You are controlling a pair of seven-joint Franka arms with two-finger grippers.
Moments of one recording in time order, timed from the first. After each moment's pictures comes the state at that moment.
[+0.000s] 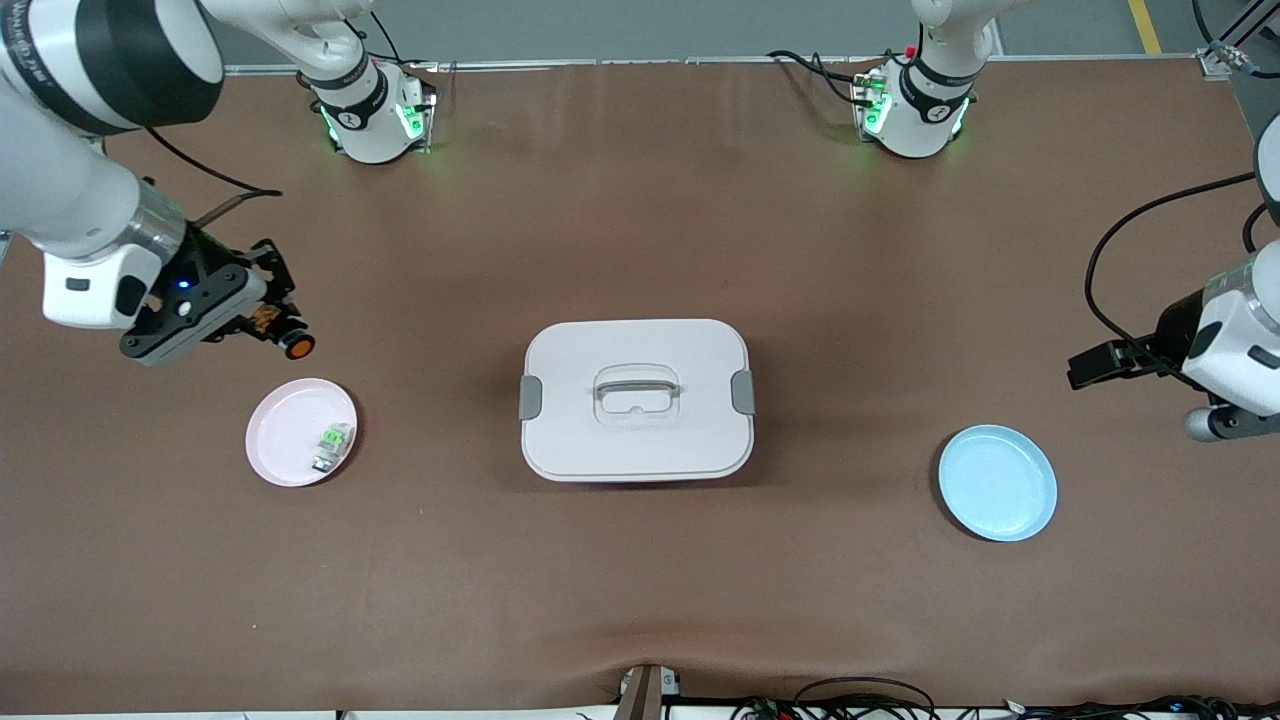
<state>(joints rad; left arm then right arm) 0.36 0.33 -0.54 -1.31 0.20 1.57 -0.29 0.07 0.04 0.06 -1.71 0.09 1.76 -0.60</state>
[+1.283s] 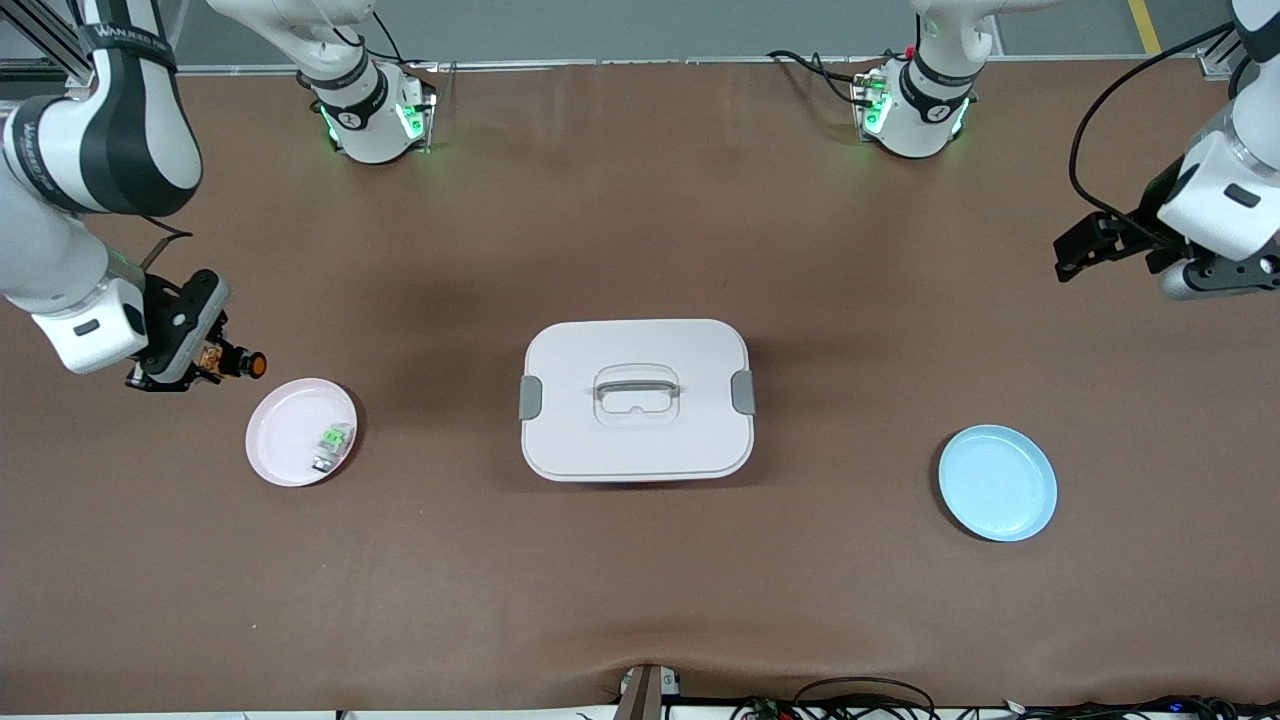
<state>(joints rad) 0.08 -0.04 -0.20 -1.65 0.04 1.59 -0.17 -0.08 0.06 0.06 -1.96 0.01 2.05 -1.32</state>
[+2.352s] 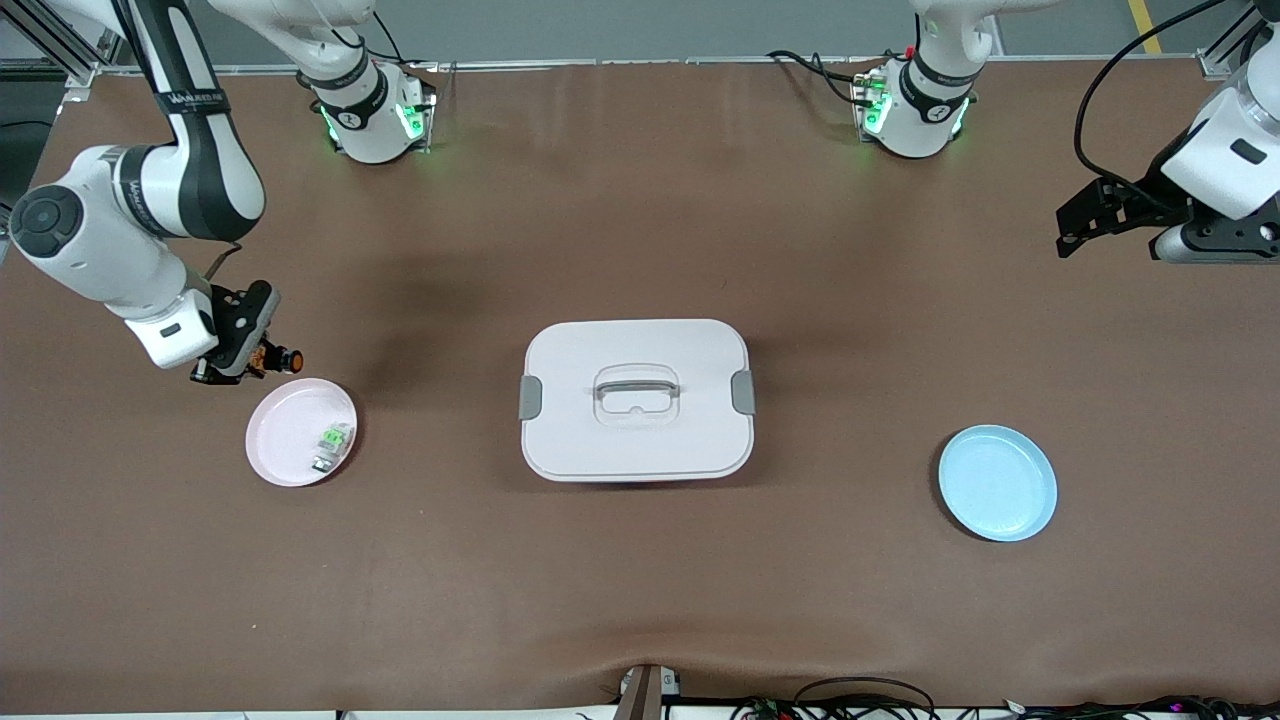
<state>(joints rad) 0.09 -0.09 -0.18 -1.68 -0.01 1.61 -0.05 -0.12 0.06 0.06 -2.26 -0.02 2.38 -1.36</state>
